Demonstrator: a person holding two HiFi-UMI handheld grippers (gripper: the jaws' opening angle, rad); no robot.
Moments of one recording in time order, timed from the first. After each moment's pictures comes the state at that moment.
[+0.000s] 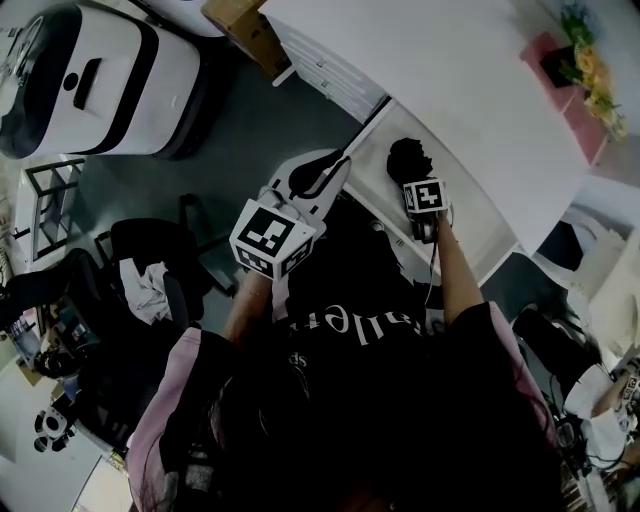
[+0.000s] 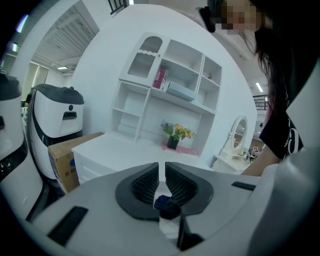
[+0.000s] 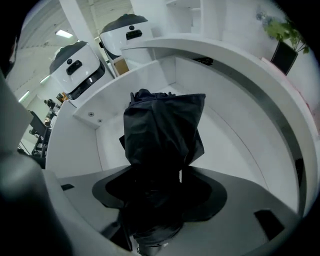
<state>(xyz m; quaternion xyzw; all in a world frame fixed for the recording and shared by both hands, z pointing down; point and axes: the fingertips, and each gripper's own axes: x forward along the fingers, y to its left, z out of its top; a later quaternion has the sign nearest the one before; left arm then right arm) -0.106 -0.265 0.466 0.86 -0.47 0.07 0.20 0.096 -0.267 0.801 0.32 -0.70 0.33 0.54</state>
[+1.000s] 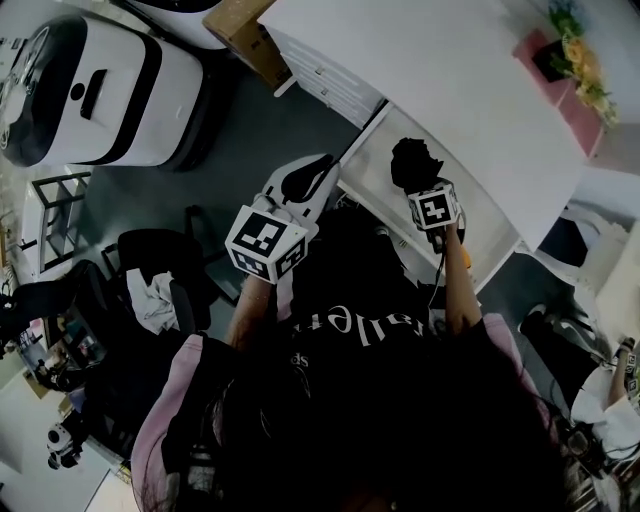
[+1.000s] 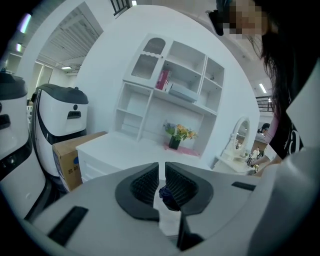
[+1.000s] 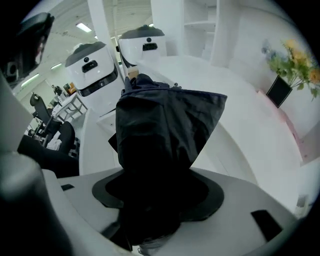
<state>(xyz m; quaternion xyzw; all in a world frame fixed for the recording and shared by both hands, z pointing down) -0.117 -0.251 0.466 0.85 -0.49 0.07 0.21 0.092 -0.266 0.729 0.32 -0.74 0.25 0.54</state>
